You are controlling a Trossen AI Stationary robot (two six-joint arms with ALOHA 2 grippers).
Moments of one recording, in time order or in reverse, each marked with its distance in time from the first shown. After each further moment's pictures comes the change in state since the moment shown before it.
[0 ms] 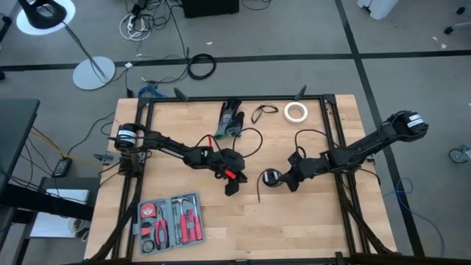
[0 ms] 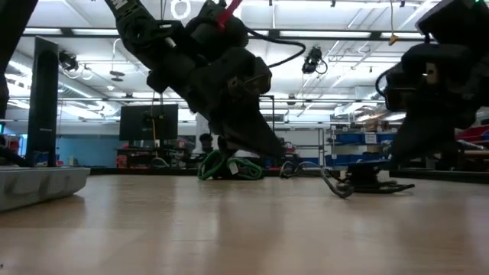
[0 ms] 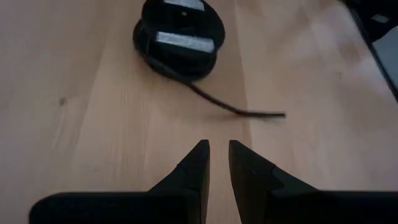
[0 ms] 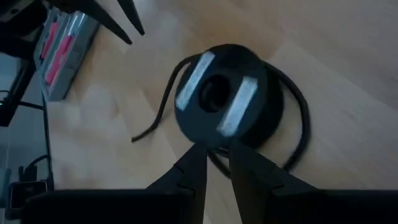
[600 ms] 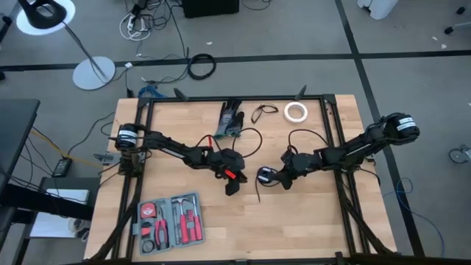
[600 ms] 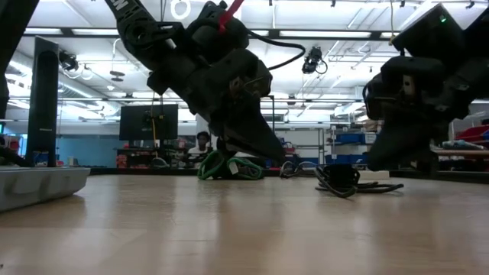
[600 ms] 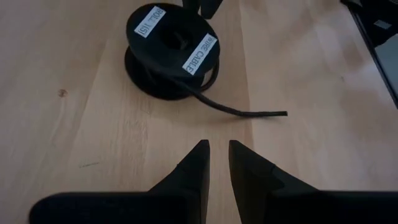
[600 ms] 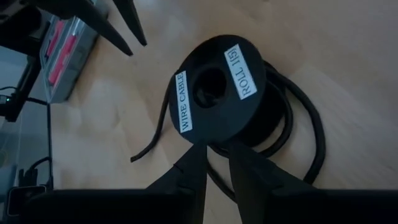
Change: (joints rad) left arm 0.000 0.008 0.012 -0.001 0.000 -0.027; right arm -0.106 0.168 0.010 0.193 -0.127 -0.094
